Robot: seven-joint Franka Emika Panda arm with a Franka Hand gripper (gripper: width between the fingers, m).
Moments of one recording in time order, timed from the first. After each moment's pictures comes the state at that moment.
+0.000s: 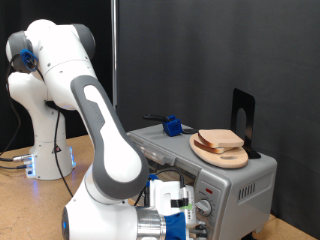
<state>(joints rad) -0.32 0.81 0.21 -1.63 1.46 1.99 -0.80</state>
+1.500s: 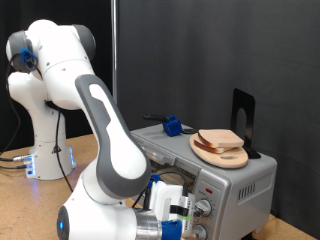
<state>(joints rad) -0.31 0.81 0.18 -1.62 1.30 1.97 -0.41</state>
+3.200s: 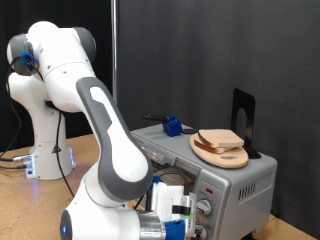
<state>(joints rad) -0.32 0.84 0.19 -1.60 1.34 1.96 -0.57</state>
